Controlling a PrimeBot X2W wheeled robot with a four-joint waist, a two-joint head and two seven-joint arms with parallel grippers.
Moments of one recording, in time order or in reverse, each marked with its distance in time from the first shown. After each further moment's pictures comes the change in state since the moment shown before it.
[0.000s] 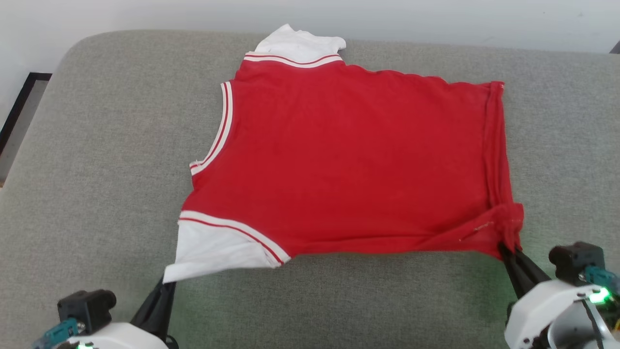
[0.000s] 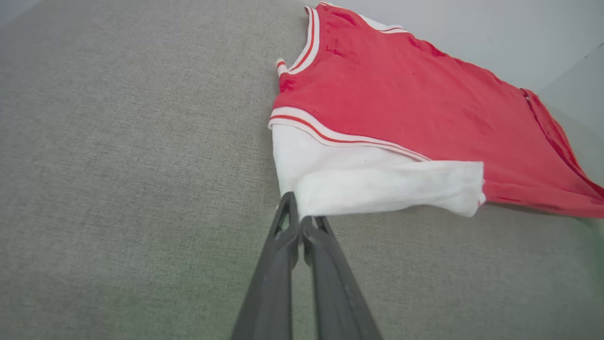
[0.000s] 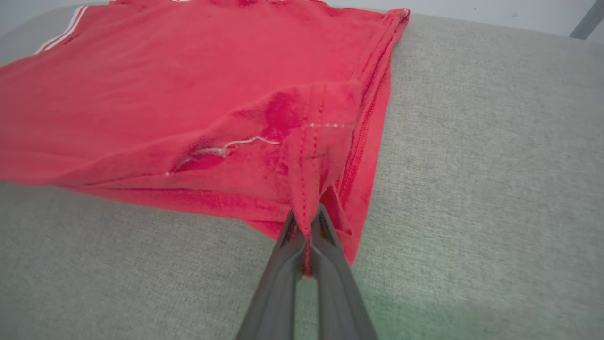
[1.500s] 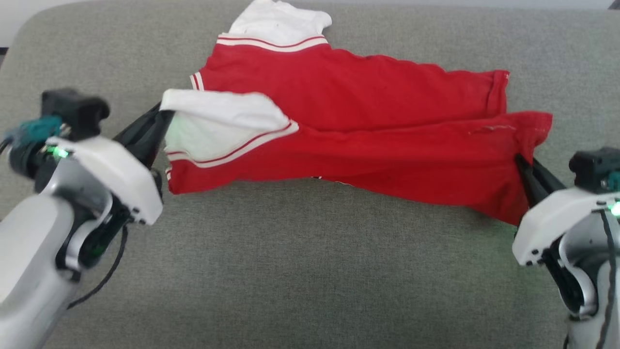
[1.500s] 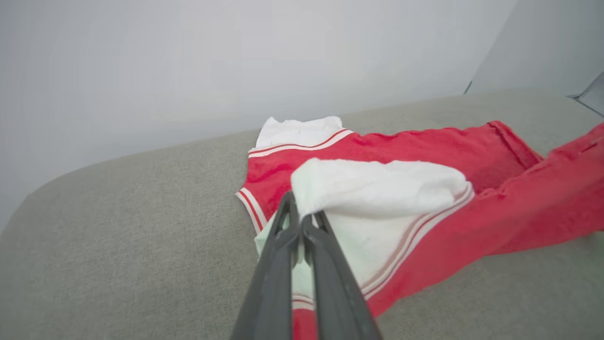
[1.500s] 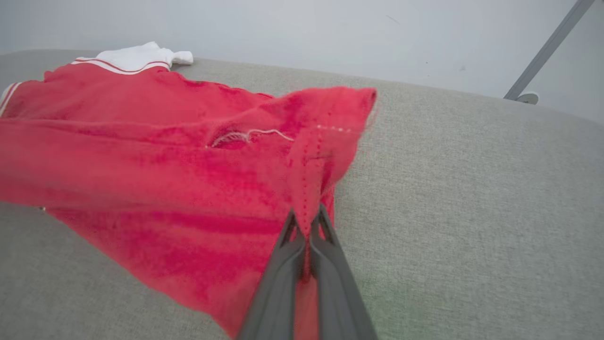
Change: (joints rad) left arm -0.623 0.087 -0.046 0.088 0.119 -0.209 0.308; right arm -0.237 0.067 -0.078 -0.120 -0.086 0.000 0.221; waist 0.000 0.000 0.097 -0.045
